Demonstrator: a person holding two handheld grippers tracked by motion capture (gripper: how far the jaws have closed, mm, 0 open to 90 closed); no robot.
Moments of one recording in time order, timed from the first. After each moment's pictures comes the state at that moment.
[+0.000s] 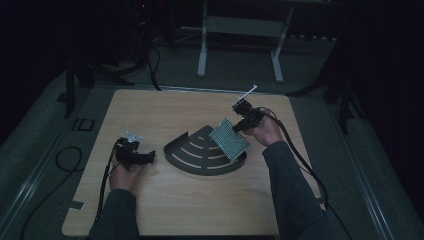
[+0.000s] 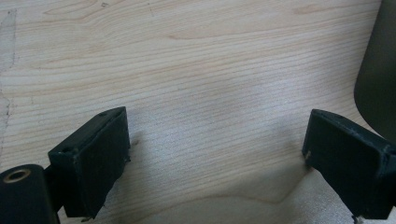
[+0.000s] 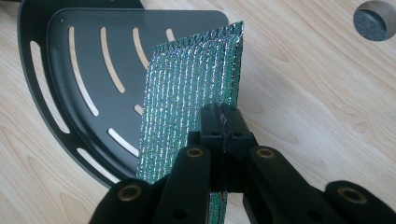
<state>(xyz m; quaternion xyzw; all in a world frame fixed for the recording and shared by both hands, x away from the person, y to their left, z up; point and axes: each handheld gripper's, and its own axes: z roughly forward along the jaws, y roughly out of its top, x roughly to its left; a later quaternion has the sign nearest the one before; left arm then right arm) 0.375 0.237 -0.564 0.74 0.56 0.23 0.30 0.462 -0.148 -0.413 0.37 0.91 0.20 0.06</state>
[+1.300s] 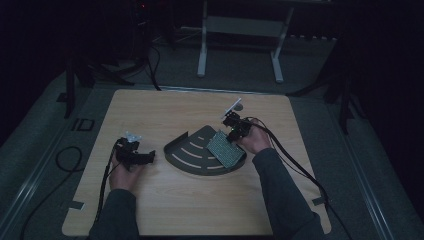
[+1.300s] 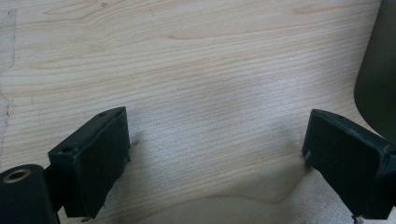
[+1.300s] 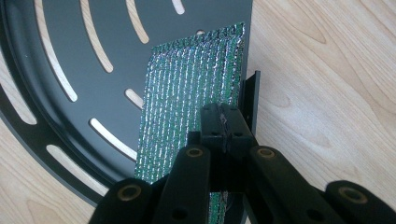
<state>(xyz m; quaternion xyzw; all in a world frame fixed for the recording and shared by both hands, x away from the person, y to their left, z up) 0.375 0.237 -0.564 0.74 0.56 0.22 0.30 0.458 -0.122 -0.455 0.35 0.92 0.15 0.07</state>
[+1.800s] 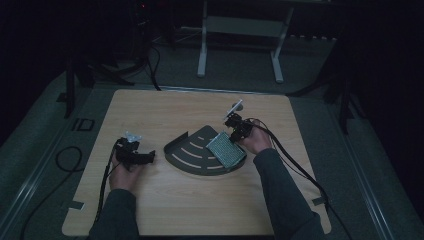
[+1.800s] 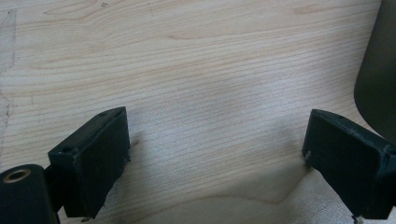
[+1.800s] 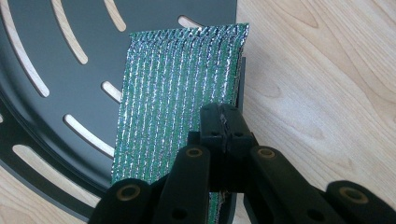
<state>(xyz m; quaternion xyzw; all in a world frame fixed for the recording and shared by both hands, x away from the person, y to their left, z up) 0.376 0.237 -0.564 0.74 0.56 0.22 0.30 0.464 -0.129 -0.467 0.36 0.92 0.13 0.07</state>
